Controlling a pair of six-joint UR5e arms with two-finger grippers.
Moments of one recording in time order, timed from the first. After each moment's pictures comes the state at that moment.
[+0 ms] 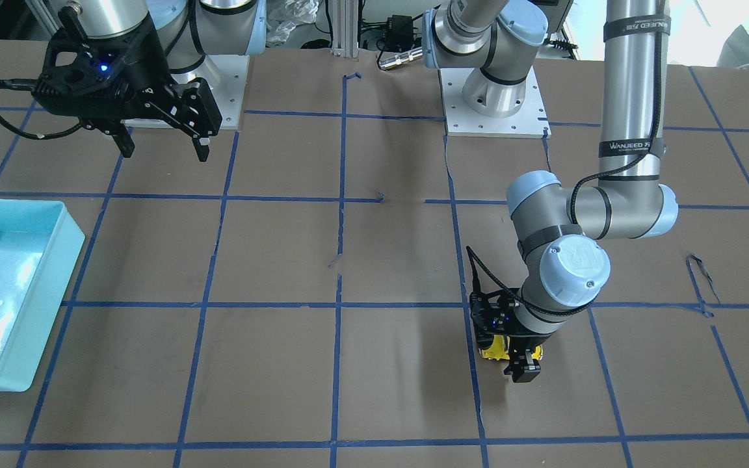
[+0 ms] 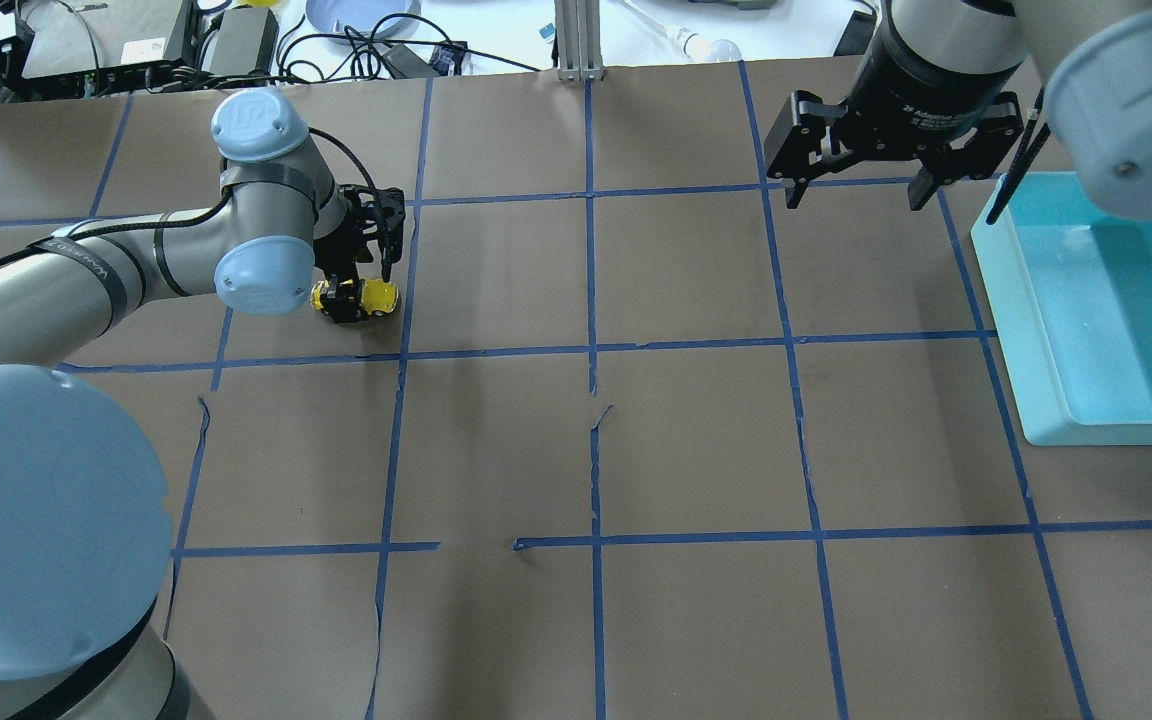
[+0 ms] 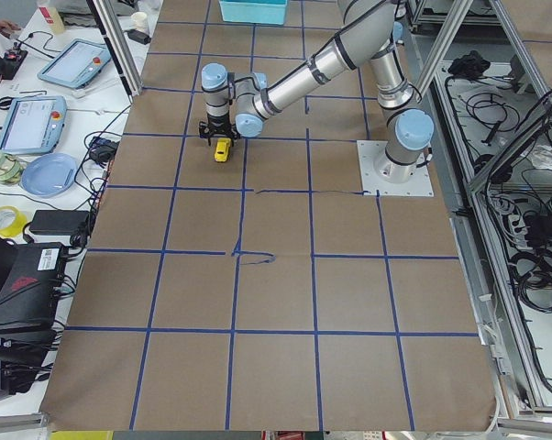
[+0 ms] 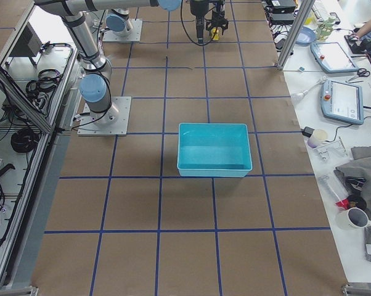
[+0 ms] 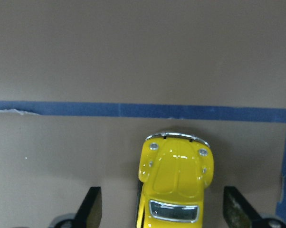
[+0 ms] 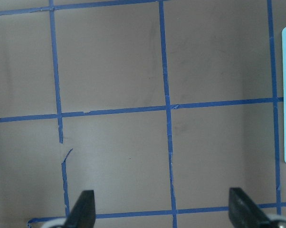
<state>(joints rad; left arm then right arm) -1.50 -2.12 -1.72 -0.84 1.60 1.62 1.63 -1.61 1.56 -1.64 -1.56 0.12</state>
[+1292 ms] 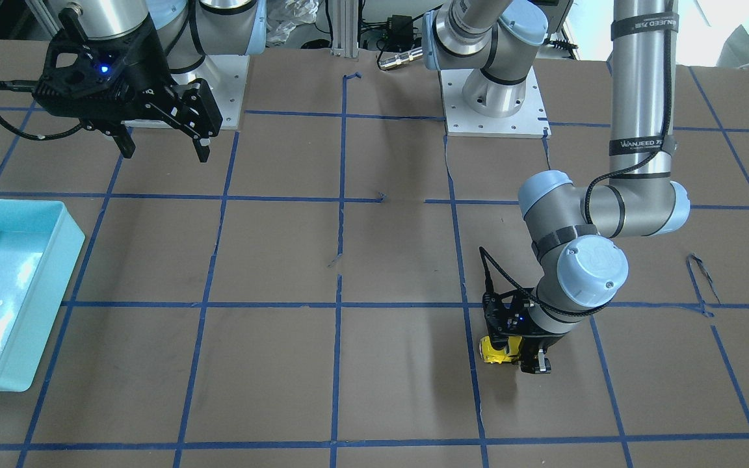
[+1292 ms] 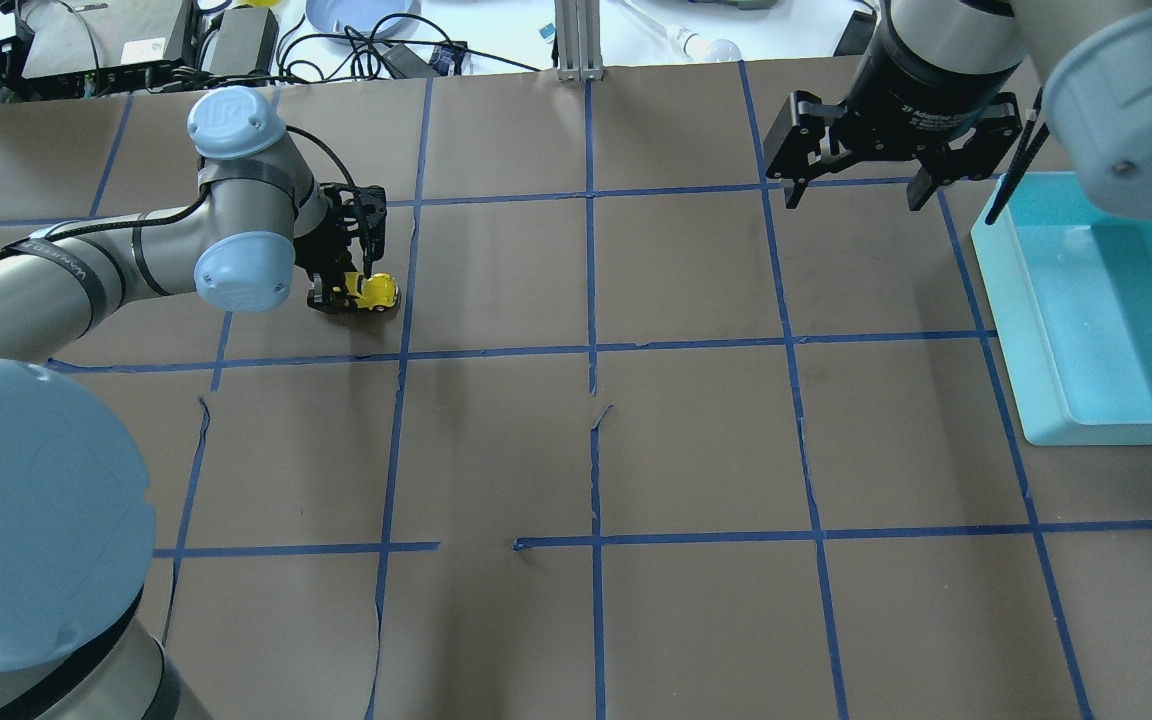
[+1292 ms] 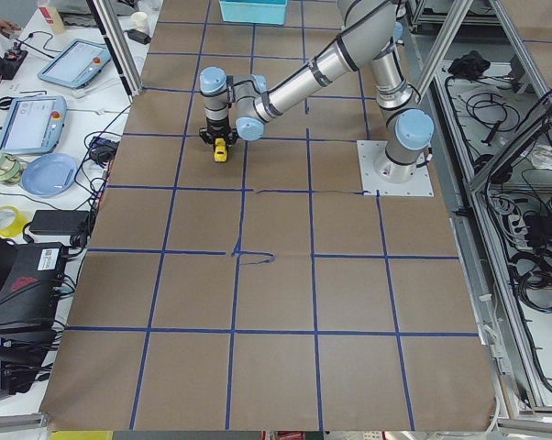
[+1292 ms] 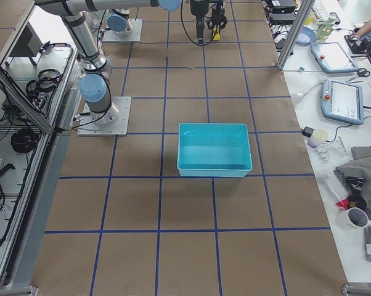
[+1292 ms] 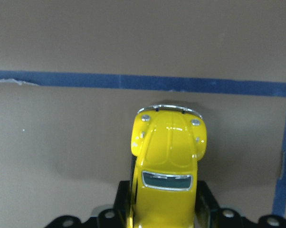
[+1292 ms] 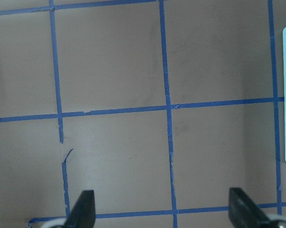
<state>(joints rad) -1.47 -2.11 -1.72 -0.85 1.59 1.63 1.63 -1.61 1.56 -1.64 -1.56 0.12</state>
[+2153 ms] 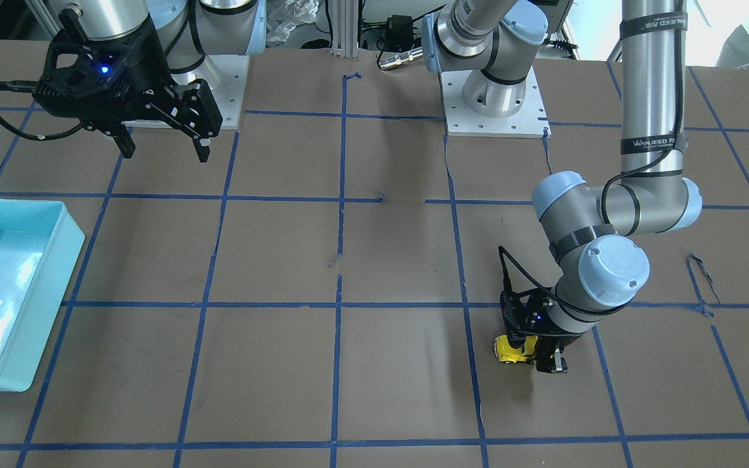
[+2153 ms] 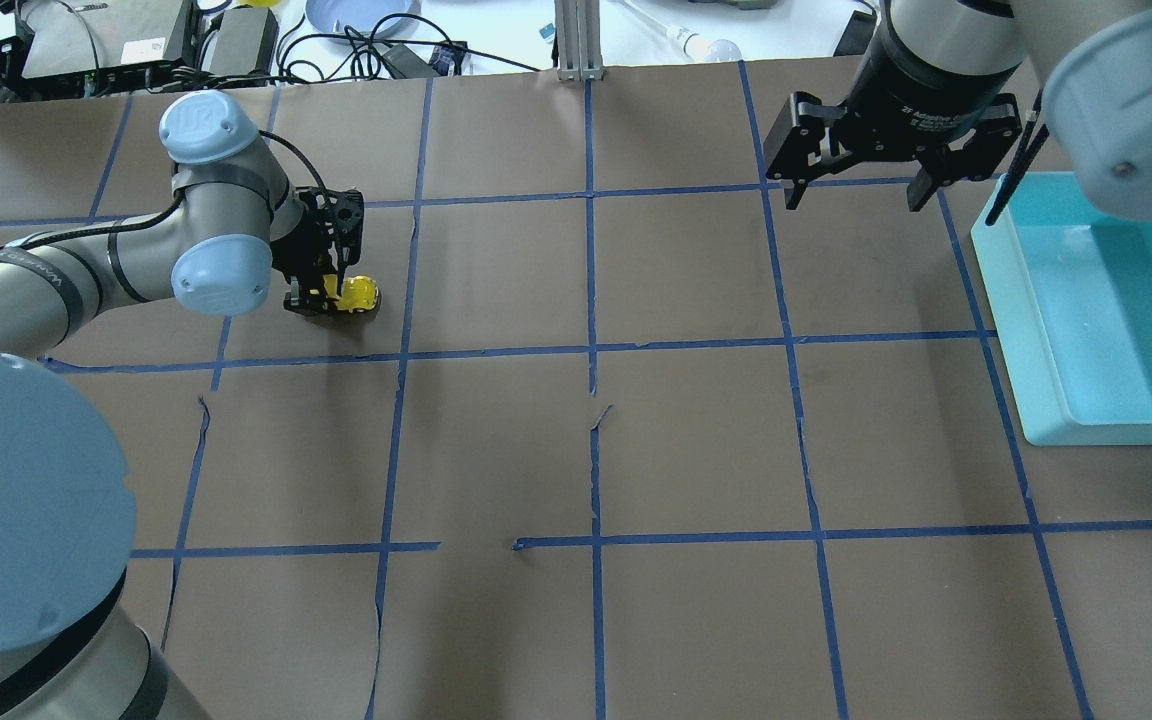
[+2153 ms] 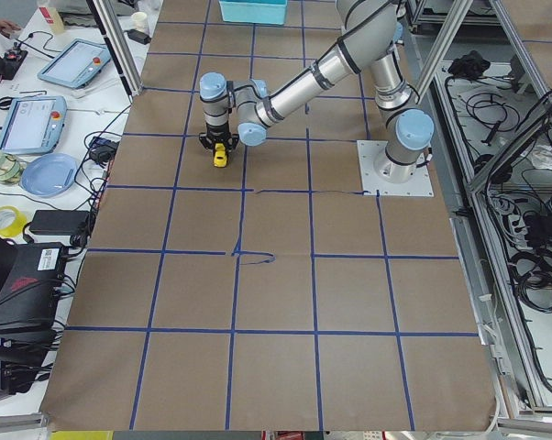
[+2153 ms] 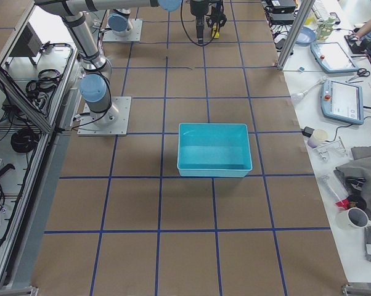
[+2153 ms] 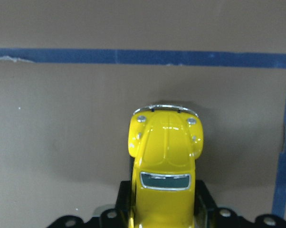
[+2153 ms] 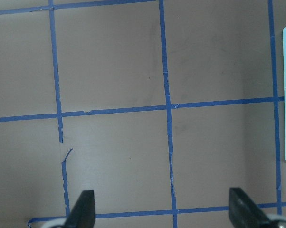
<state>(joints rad) -1.41 -2.11 -1.73 -0.84 1.59 1.71 1.63 -1.61 1.56 -1.64 -1.56 0.12</state>
